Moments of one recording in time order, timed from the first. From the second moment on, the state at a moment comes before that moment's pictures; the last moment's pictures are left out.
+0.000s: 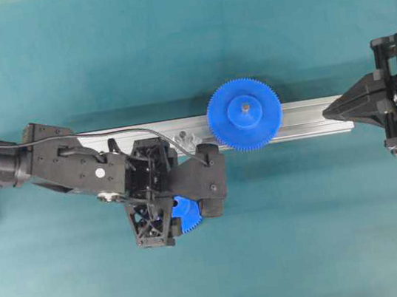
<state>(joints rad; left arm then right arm) -0.13 0.16 0.37 0.01 0.68 -0.05 -0.06 -0.83 1.18 0.03 0.15 0.13</state>
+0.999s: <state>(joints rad) -0.13 0.25 0.34 0.02 0.68 -0.06 -0.06 -0.83 1.20 0.03 0.15 0.13</state>
